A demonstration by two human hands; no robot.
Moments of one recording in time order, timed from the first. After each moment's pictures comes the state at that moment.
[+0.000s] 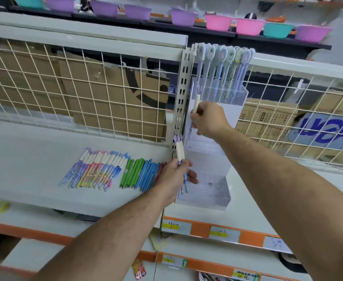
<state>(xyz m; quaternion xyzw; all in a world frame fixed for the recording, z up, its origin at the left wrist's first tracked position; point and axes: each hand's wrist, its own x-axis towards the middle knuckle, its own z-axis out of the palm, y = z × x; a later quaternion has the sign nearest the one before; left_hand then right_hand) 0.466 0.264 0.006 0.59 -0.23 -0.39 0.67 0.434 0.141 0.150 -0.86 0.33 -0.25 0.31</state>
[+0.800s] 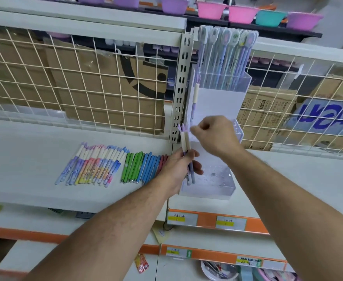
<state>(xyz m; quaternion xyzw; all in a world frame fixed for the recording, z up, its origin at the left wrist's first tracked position) 0.468 0.270 0.010 0.56 -0.25 -0.43 0.67 0.398 0.177 0.104 -0.84 0.38 -0.28 0.28</state>
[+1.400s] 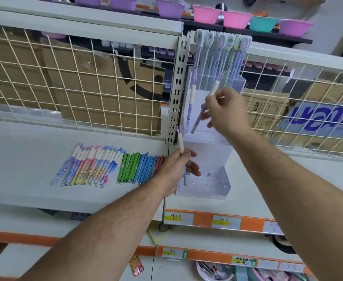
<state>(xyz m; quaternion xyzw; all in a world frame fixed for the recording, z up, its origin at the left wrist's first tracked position) 0.467 0.272 0.011 0.55 -0.28 -0.43 0.66 0.391 0.170 0.149 -0.76 0.32 -0.41 0.39</state>
